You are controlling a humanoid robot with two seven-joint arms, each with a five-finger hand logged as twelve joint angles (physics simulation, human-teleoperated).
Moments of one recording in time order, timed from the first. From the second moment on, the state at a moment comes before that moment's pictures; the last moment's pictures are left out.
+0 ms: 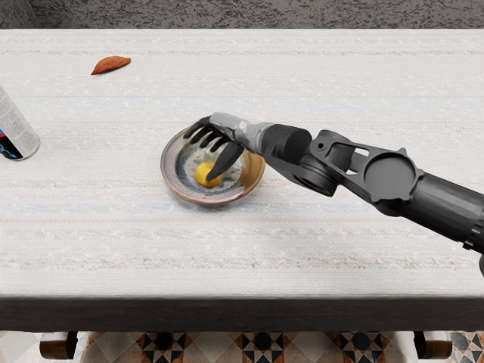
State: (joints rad) left arm 0.01 0.00 0.34 -0.18 0.17 0.12 0.18; right arm 1.10 -0.09 0.33 1.03 -0.84 0.03 -0.28
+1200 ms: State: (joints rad) left arm 0.01 0.00 0.34 -0.18 0.17 0.12 0.18; right arm 1.03 -0.67 0.45 1.13 -0.01 0.61 -0.28
